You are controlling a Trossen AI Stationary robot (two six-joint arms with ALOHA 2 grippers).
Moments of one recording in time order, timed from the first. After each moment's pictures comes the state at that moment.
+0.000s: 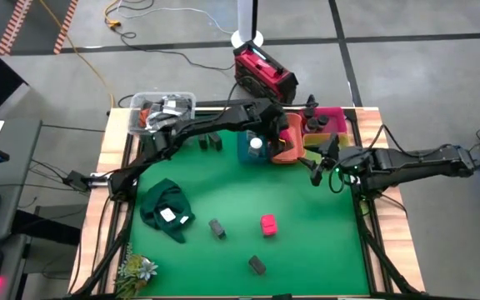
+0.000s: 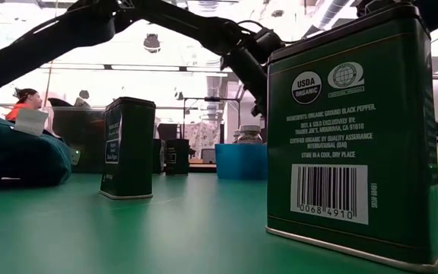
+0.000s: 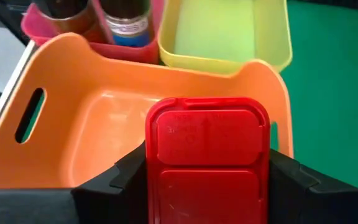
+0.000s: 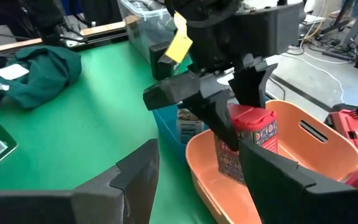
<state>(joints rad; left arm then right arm) 0.34 2.41 2.29 -0.64 0.14 0.13 0.05 0.67 0.55 -0.32 0.52 0.25</state>
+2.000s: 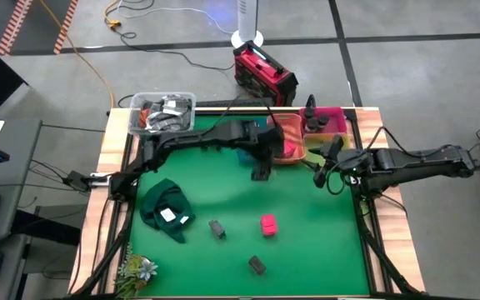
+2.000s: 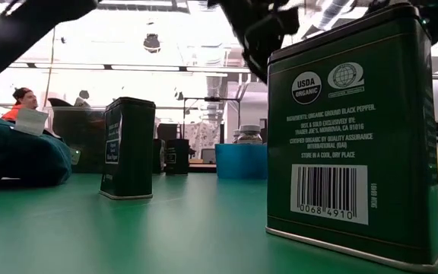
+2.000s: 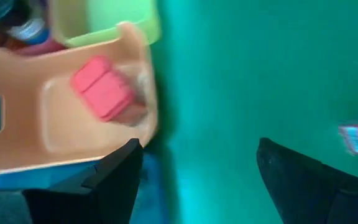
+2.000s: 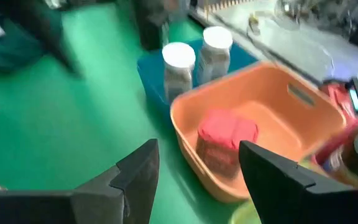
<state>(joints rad) 0.12 2.25 2.34 -1.05 -0.01 0.30 0.05 0.64 0.55 -0.50 0.52 0.30</state>
